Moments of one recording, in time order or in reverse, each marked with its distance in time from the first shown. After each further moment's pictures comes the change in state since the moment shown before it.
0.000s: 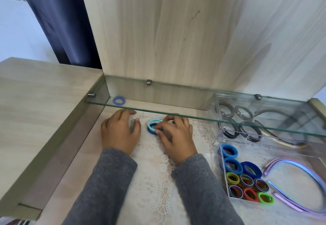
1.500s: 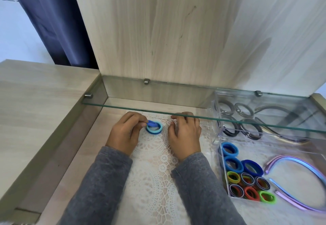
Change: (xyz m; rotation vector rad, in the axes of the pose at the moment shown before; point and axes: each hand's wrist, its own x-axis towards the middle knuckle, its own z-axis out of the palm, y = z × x) left_hand 0.001 -0.003 0.001 -0.400 -0.030 0.448; right_hand 0.006 0.006 -0.002 -0.134 0.064 0.284
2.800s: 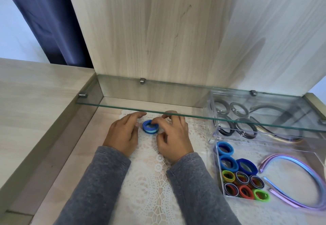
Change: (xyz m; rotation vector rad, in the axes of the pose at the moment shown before) left_hand -0.005 -0.002 0.007 0.113 -0.203 -0.198; right_hand -0.008 -0.009 -0.009 0.096 -0.147 -0.241
